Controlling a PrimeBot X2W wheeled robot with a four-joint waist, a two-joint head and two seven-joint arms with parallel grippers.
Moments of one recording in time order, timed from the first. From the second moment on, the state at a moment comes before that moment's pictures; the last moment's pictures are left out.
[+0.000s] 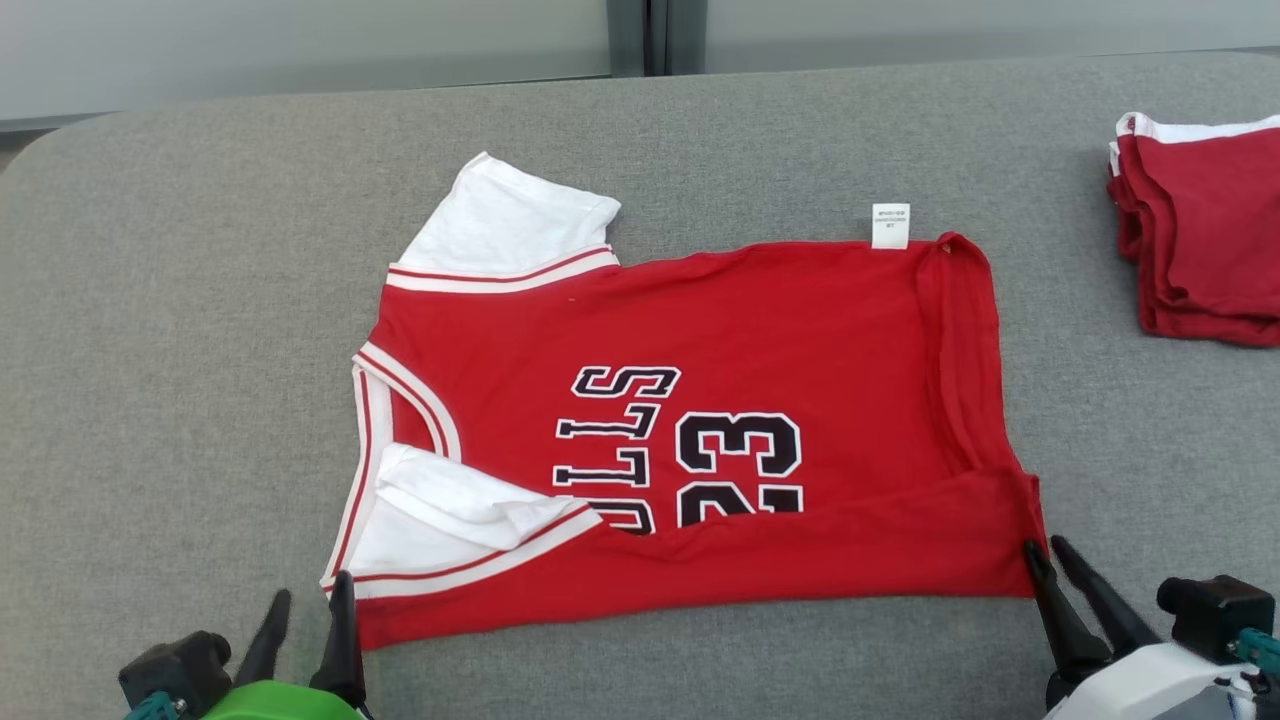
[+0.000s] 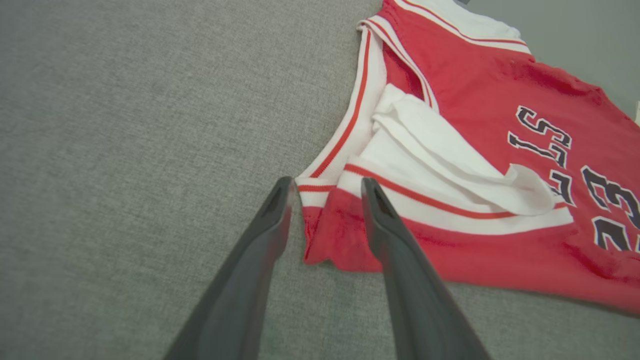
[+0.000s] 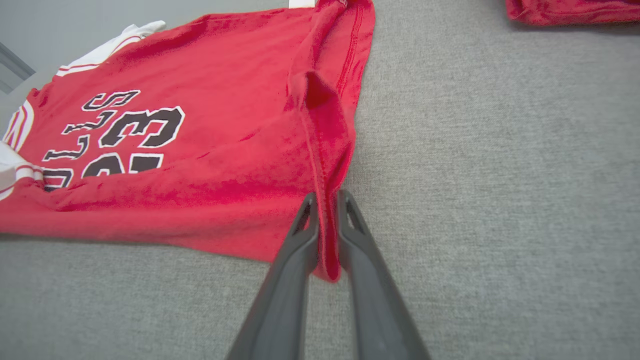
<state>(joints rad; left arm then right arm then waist) 0.14 0.13 -0.08 0.08 -0.56 0.04 0.04 0.14 -0.29 0.11 0.14 0.45 0.13 -0.11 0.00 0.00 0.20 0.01</state>
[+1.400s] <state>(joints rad) -0.67 0.19 -0.21 0.25 -0.31 0.01 0.08 -0.09 -0.20 0.02 -0.21 0.29 0.13 -0.16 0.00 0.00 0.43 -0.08</state>
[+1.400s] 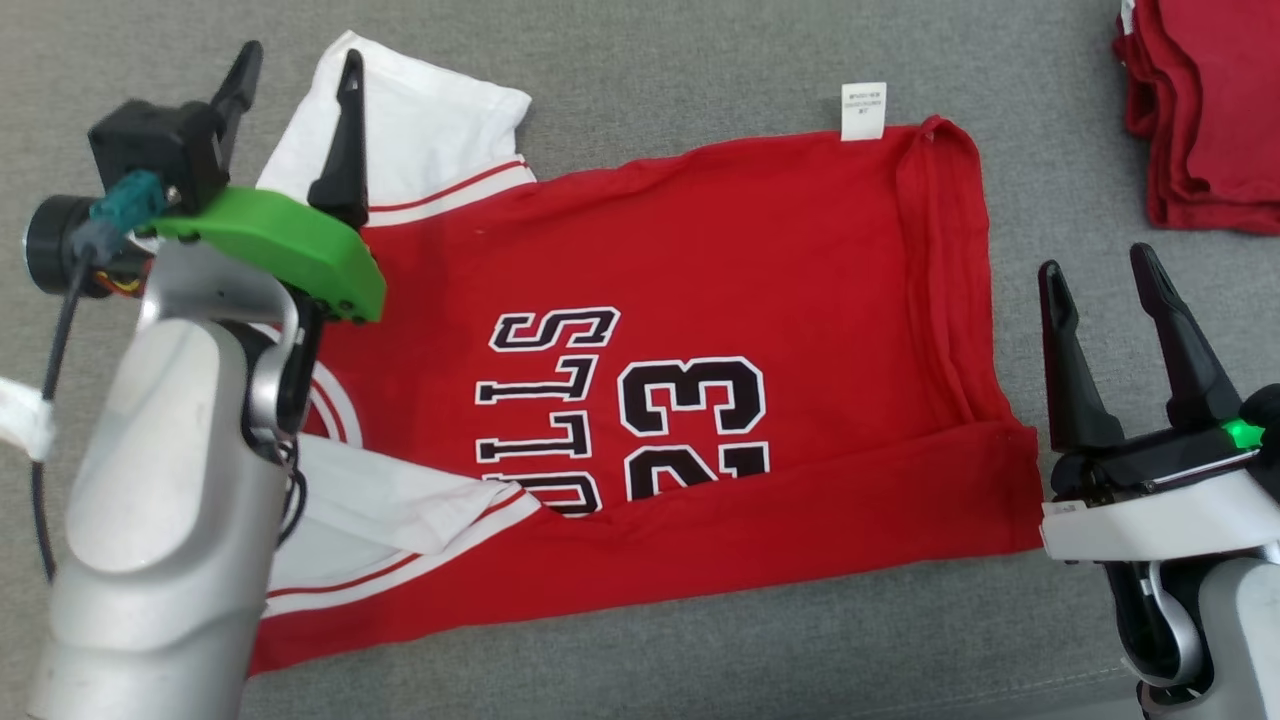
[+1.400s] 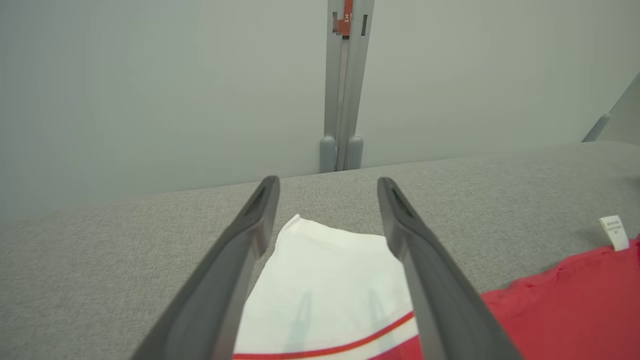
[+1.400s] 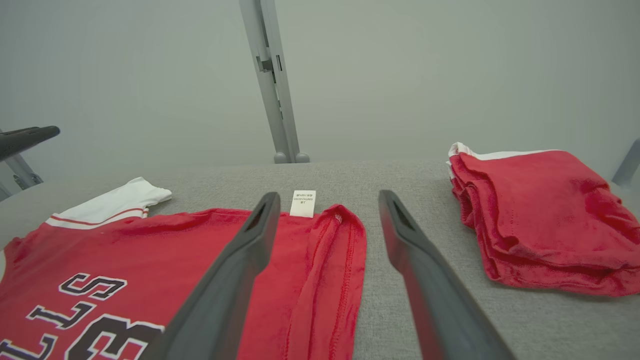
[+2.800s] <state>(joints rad) -1.12 0.18 -0.36 0.92 -0.40 -0.13 -0.04 -0.62 -0.37 0.27 0.27 0.50 0.13 -0.14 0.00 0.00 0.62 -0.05</state>
